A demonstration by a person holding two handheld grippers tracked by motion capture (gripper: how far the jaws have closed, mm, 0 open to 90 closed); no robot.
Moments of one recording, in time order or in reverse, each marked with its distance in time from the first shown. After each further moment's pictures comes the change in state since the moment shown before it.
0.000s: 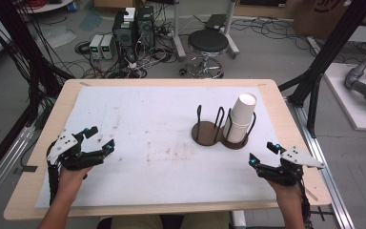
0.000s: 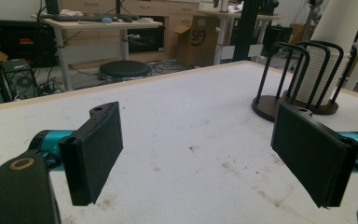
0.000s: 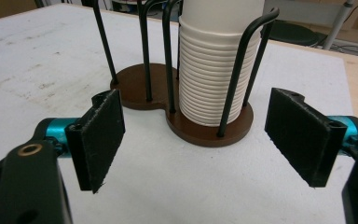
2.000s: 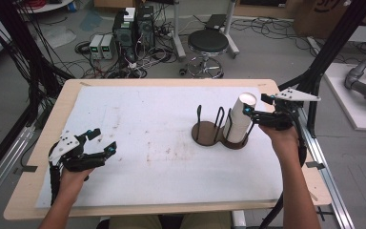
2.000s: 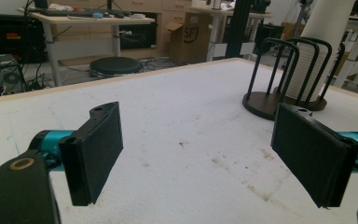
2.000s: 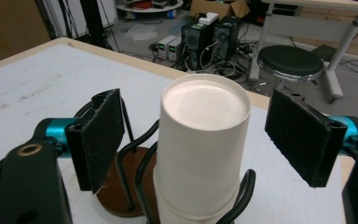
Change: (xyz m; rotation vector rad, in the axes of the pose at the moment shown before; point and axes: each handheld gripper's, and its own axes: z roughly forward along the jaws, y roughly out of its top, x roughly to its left) left arm -0.003 -0.004 0.001 0.013 -0.032 -0.011; right arm -0.028 0.135 0.055 0.025 0.027 -0.001
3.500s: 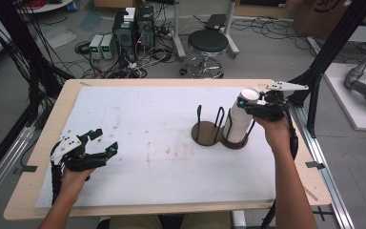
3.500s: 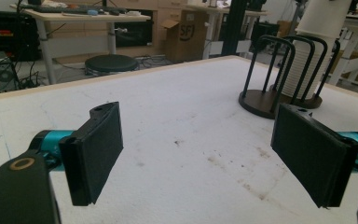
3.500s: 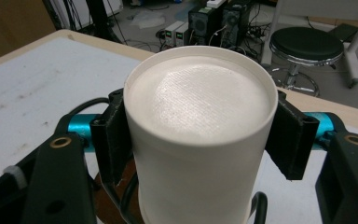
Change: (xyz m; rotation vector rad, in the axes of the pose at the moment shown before) left arm -0.001 -0.001 0.003 0.009 -0.020 -0.003; right arm -0.010 0.010 0.031 0.049 0.043 0.023
